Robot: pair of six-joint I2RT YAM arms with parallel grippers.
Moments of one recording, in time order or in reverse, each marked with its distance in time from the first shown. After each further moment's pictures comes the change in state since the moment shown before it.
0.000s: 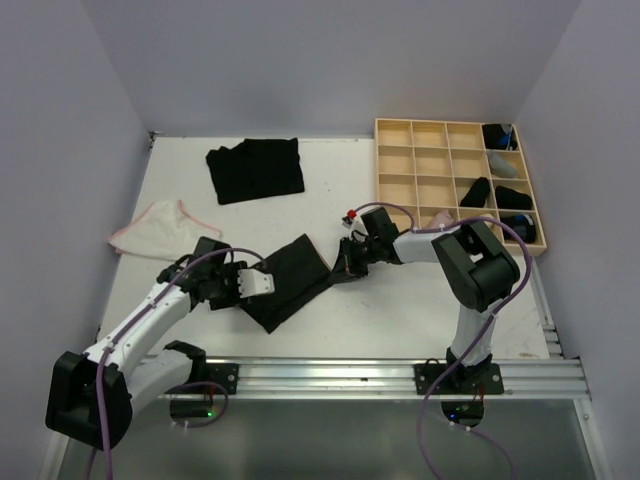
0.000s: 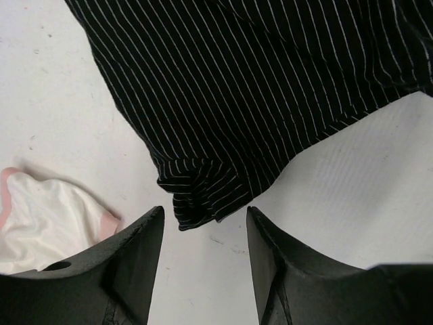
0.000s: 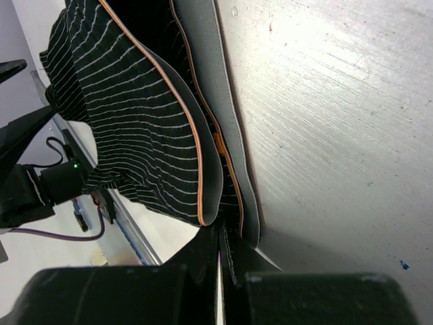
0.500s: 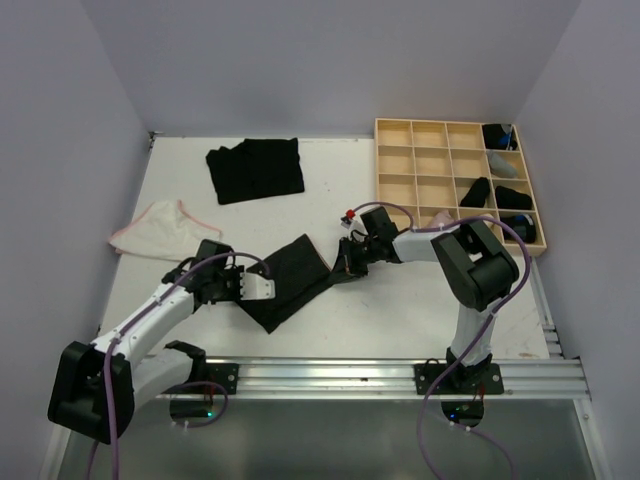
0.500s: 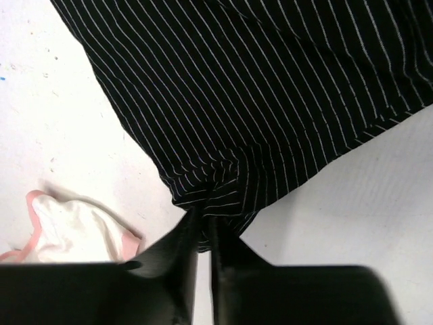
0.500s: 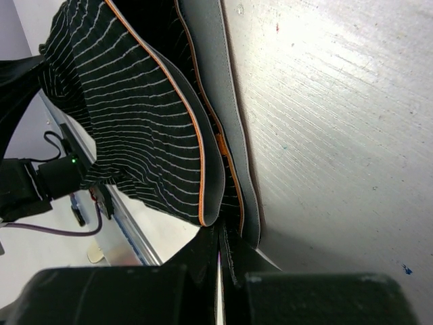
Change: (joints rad) left arm 0.009 0.034 -0.076 0.138 -0.008 0.136; right arm 0.000 0.008 0.012 -0.018 -0.014 -0.026
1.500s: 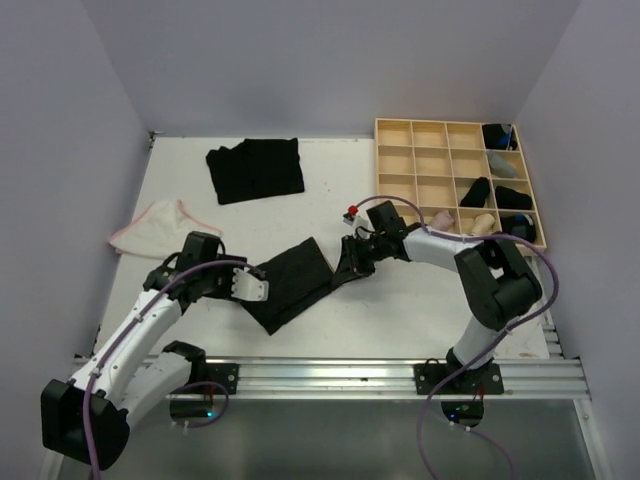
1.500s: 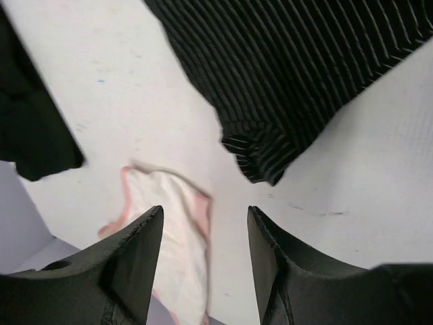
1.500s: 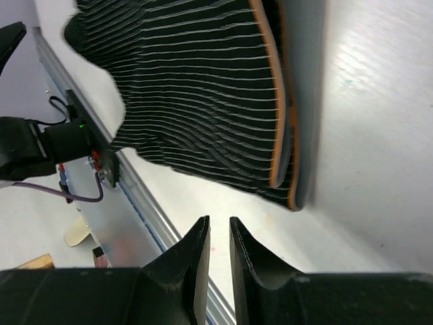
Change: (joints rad) left arm 0.007 -0.135 0.098 -0.182 -0.034 0.212; right arm -0.007 -0.125 0.004 -0.182 -0.023 -0.107
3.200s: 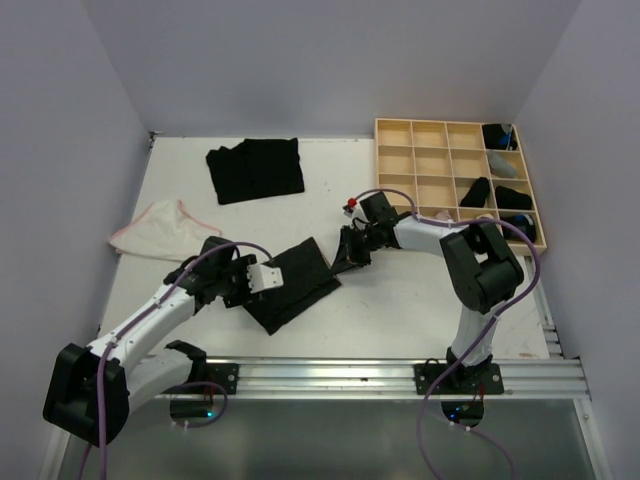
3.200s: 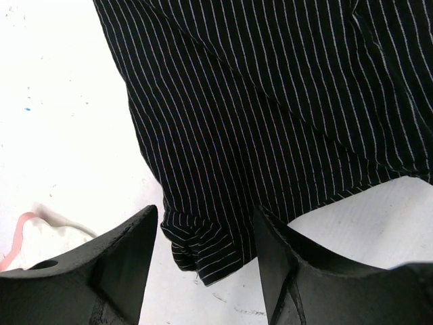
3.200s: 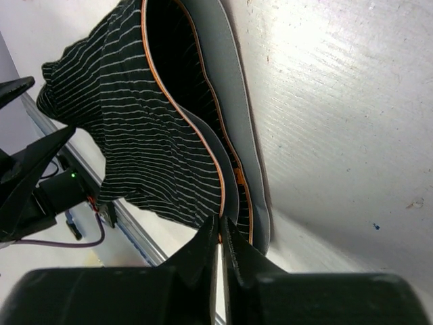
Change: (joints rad) left arm -0.073 0.121 -0.079 0.247 0.121 -0.451; right arm -0.013 0.093 0.142 -0.068 0.099 0.080
